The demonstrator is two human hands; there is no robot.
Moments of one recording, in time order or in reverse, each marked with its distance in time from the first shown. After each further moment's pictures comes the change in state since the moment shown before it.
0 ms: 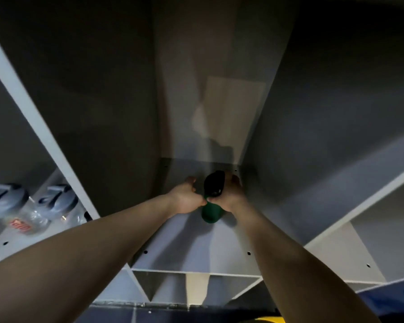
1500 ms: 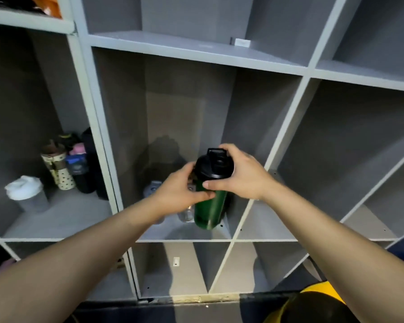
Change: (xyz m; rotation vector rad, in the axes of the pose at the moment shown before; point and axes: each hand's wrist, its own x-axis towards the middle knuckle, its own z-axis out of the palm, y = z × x) left_hand -0.268 -0.209 -0.338 -0.034 0.080 0.635; right_hand -0.321 -0.412 0.015 0.027 0.162 -0.393
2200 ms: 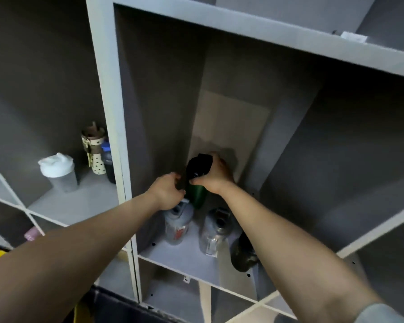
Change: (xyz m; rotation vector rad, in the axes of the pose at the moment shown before) left_hand 0.105 -0.147 -0.071 0.278 0.268 -0.552; right_hand 0.246 0.017 0.182 0.121 -0.203 0.078
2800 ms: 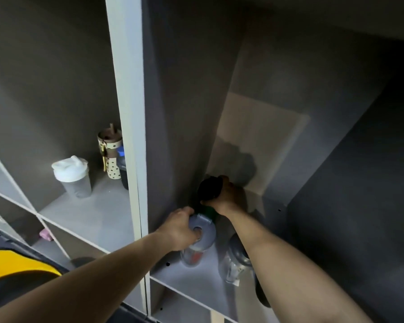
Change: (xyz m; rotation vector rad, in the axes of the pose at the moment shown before) left_hand 0.020 -0.061 0.036 -0.001 -0.114 -0.077; right_hand 0.055 0.013 0.071 -0.181 -0.099 0.064
